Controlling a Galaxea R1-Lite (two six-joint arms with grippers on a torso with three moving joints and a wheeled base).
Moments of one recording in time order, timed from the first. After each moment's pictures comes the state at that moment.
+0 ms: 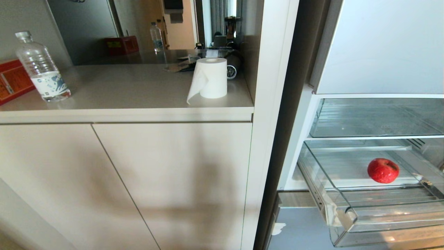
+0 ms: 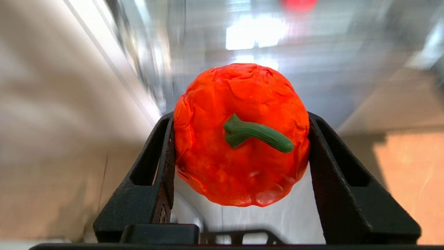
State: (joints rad) left arm 0.00 0.00 0.00 0.00 0.00 0.02; right arm -0.03 0.27 -0.47 0.55 0.00 0.07
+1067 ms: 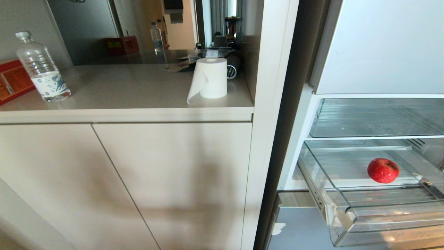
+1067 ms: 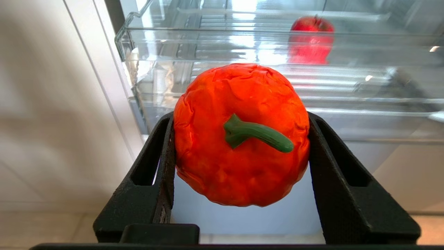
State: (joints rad) left arm 0.00 0.00 0.00 0.00 0.00 0.00; right arm 0.01 0.03 0.00 -0.01 0.00 -0.02
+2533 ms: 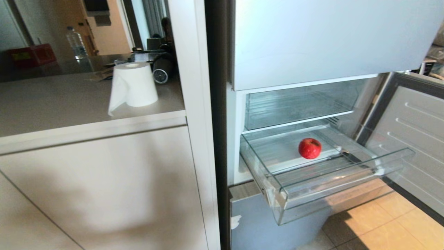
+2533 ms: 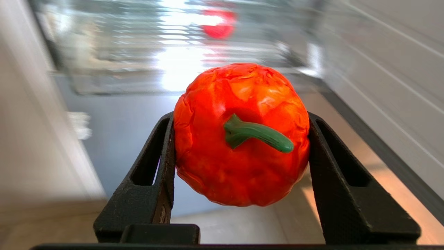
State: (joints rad) left arm 0.00 0.00 0.00 0.00 0.00 0.00; right arm 0.01 0.00 0.00 0.00 0.03 -0.14
